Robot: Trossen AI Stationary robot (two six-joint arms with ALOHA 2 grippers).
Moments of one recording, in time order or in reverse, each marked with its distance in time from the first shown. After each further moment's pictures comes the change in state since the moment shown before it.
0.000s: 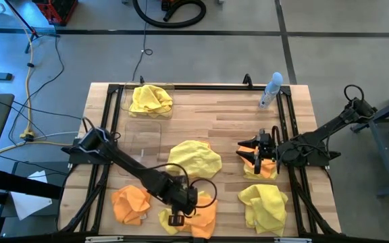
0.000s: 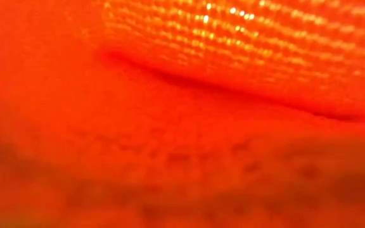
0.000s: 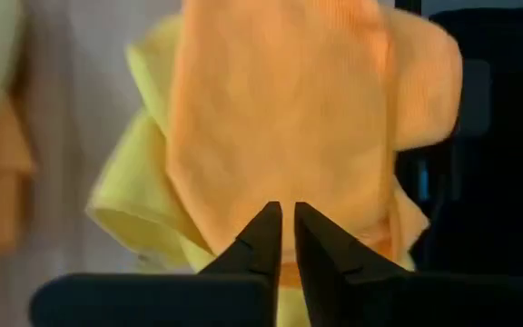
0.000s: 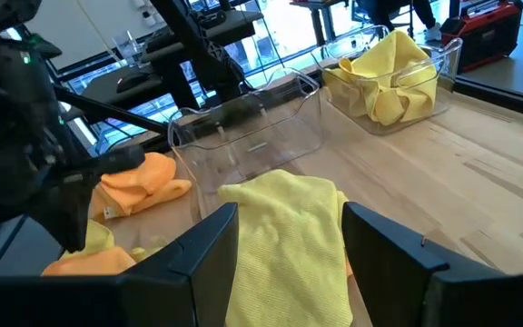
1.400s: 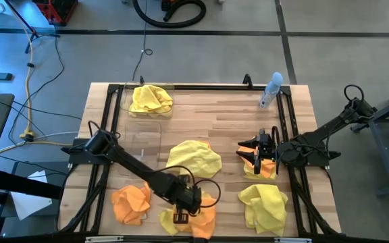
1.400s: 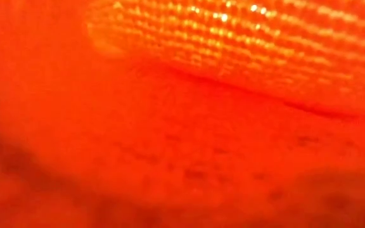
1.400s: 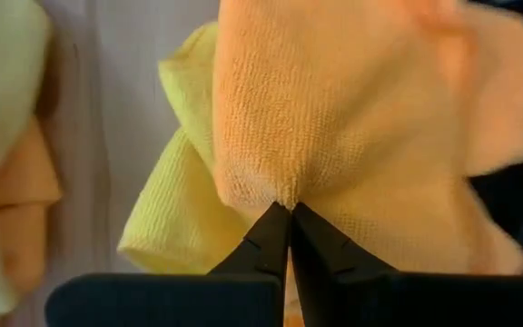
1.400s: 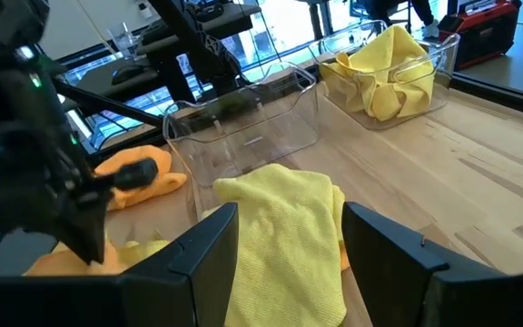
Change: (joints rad) left arm 0.013 0.056 -0.001 0.030 -0.070 0.058; right arm 0.000 0.000 0.000 -0.021 0.000 0.000
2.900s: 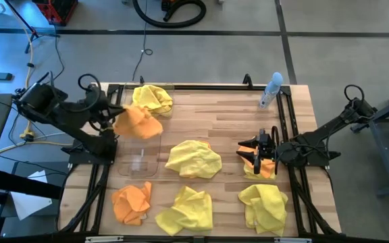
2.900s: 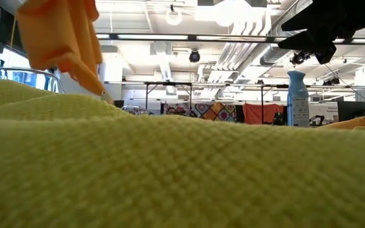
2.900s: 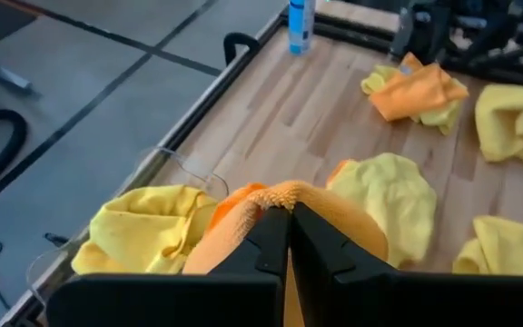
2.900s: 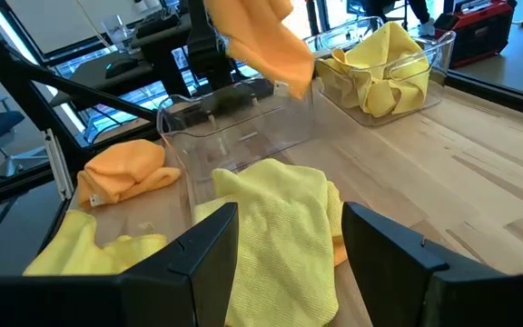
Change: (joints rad) left arm 0.106 -1.045 0.001 -0.717 -0.657 -0.121; right arm -0.009 0.000 0.000 -0.023 0.001 -0.003
